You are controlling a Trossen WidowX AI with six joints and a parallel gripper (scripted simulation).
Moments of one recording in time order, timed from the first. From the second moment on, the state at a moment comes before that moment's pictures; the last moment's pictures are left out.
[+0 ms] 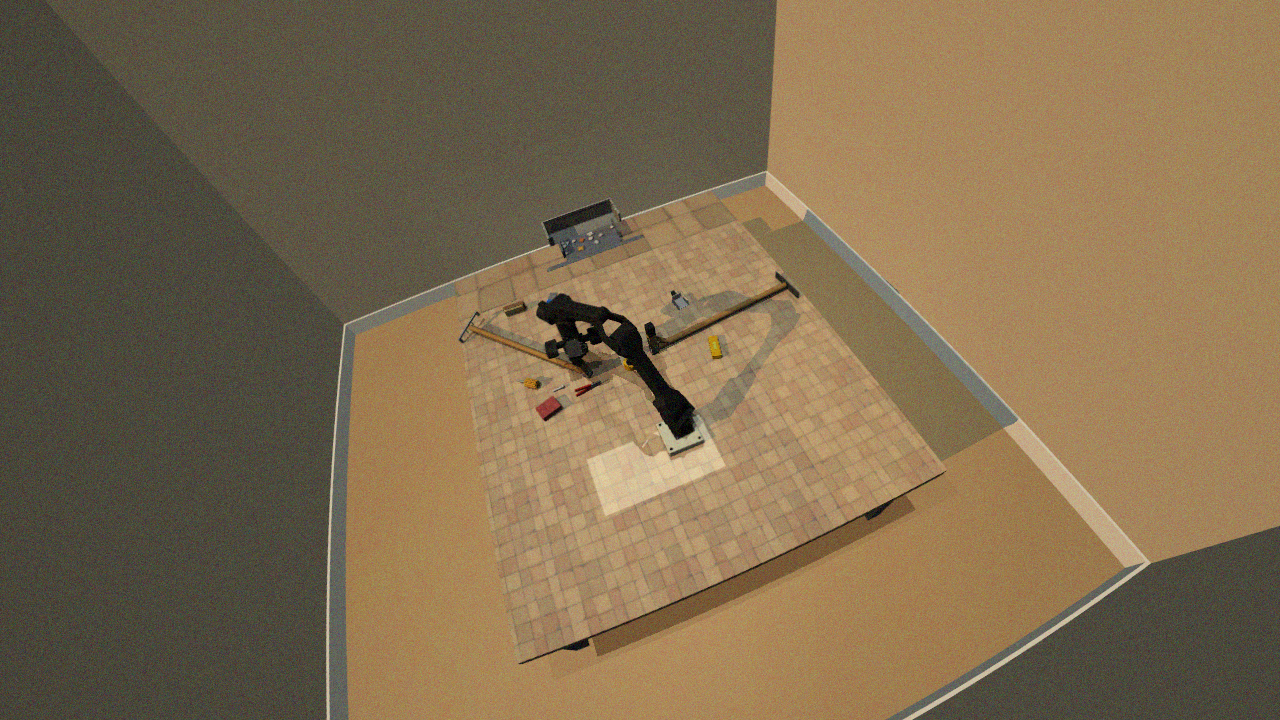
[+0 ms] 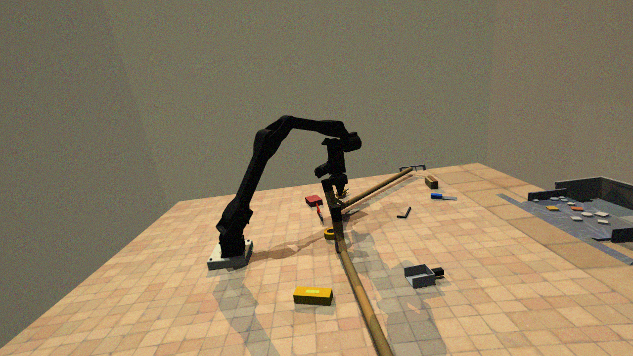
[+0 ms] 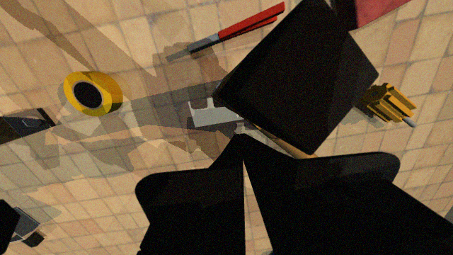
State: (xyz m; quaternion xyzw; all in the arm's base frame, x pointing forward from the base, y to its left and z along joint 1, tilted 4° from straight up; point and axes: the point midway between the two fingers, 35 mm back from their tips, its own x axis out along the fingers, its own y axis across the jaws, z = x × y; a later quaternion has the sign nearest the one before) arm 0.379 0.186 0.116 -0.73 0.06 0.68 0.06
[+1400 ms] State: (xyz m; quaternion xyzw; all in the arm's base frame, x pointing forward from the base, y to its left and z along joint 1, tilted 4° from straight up) arm 0.374 0.228 0.141 -0.73 0.06 0.68 0.05
